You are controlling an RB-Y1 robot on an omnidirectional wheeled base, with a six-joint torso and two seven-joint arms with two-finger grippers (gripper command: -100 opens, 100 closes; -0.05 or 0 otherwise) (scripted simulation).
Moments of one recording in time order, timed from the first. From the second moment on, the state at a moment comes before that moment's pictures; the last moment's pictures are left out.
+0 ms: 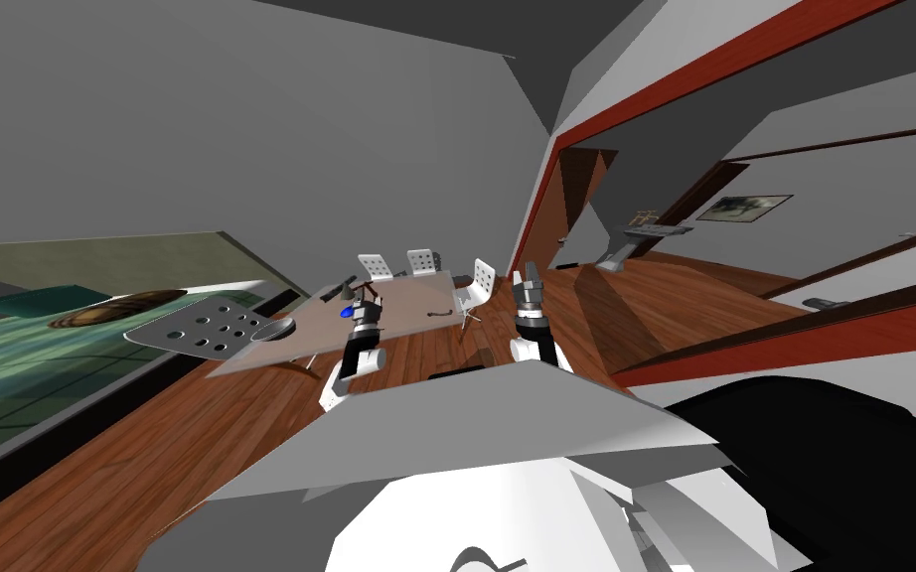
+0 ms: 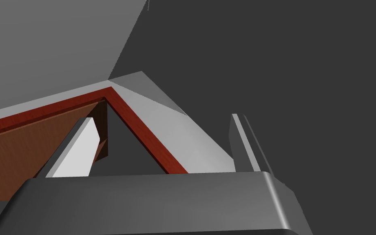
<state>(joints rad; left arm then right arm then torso) 0.18 0.15 0.13 -1.76 0.10 -0.38 0.12 0.46 0.02 -0.01 -2.22 0.07 -0.52 0.01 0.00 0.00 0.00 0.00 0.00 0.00</state>
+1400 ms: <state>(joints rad) -0.02 0.15 0.15 -1.37 0.11 -0.21 0.09 0.46 0.02 -0.01 -2.22 0.07 -0.52 0.01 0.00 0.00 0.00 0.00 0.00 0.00</state>
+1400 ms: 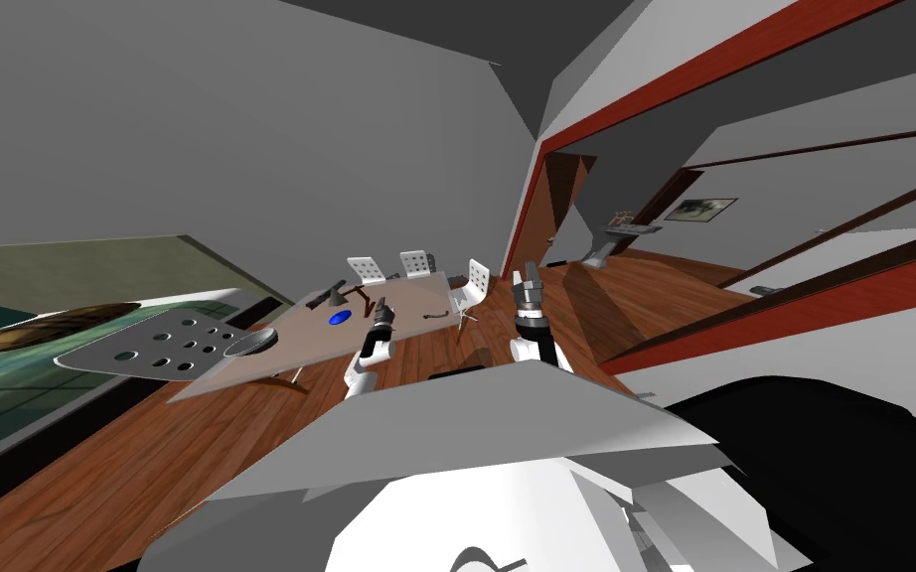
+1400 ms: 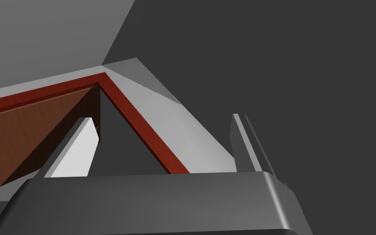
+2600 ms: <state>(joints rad) -0.17 0.15 0.13 -1.05 0.10 -0.07 0.07 0.46 0.02 -0.01 -2.22 0.07 -0.52 0.01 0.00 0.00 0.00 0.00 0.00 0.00</state>
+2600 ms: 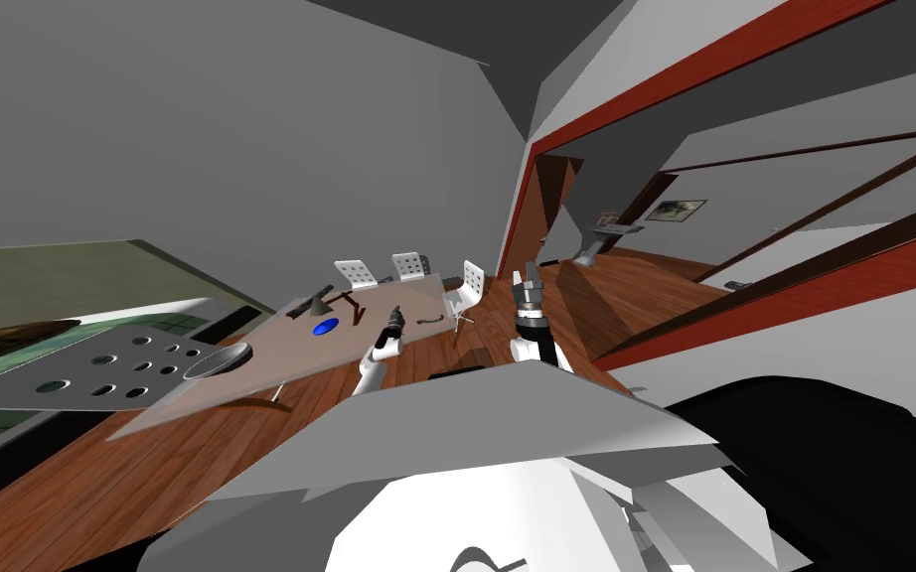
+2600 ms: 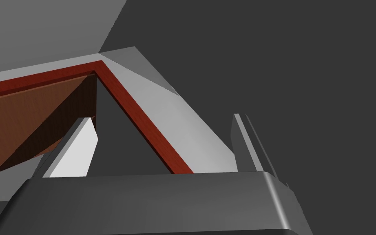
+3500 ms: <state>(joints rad) -0.26 0.13 0.11 -0.84 0.07 0.04 0.04 0.46 0.02 -0.01 -2.22 0.07 -0.52 0.01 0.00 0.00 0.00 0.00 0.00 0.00</state>
